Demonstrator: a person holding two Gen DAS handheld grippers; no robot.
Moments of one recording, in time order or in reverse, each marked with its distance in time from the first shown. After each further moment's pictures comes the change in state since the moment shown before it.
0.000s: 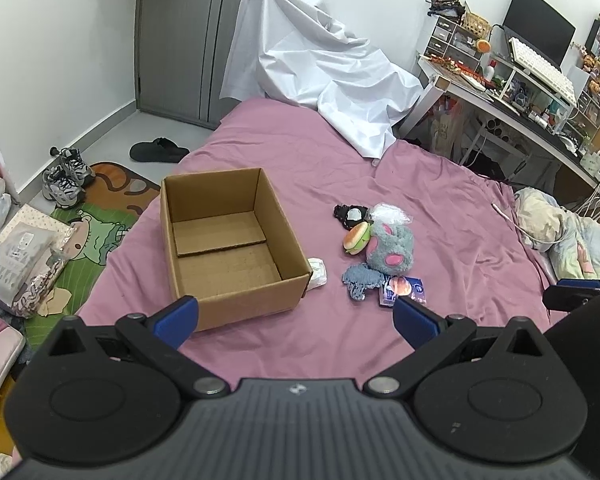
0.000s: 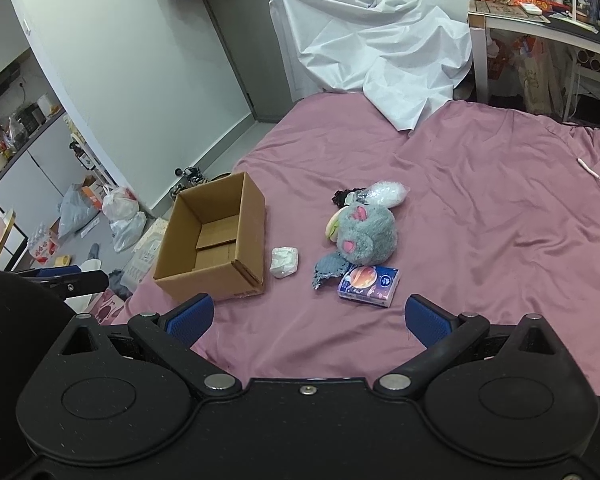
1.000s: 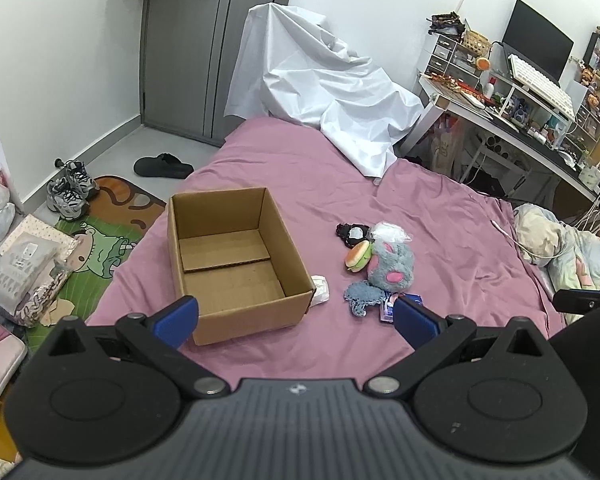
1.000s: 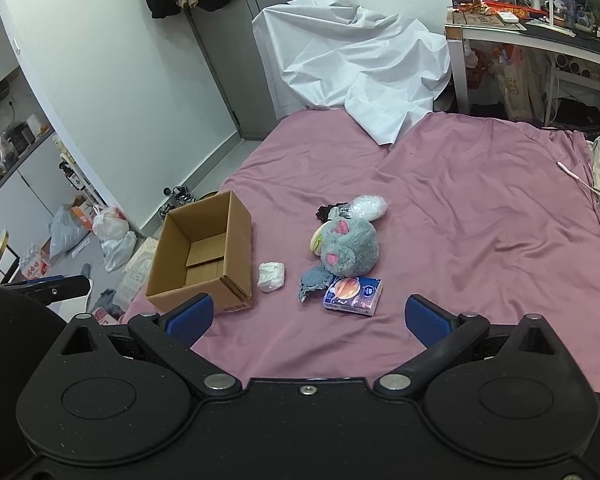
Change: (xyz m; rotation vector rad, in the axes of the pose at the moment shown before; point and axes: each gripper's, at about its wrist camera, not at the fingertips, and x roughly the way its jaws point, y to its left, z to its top) left arm -0.013 0.006 0.001 -0.009 -0.051 0.003; right arm -0.013 -0.007 -0.003 0.029 -0.056 -0.034
